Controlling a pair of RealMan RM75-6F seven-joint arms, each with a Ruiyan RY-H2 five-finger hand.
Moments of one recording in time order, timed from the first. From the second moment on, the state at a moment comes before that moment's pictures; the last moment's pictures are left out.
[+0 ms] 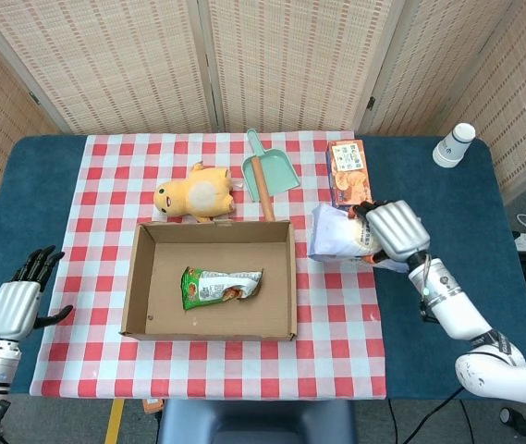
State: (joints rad) left arm -0.26 -1.28 -0.09 -1.37 1.43 1.34 -0.09; right arm 0.71 -1.09 0.21 -1.69 -1.17 0.95 -0.27
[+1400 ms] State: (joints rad) left arm -0.26 -1.28 -0.10 -1.36 1.43 1.35 -0.11; right arm 1.17 -1.56 0.30 -1.70 -0.86 0.92 -0.53
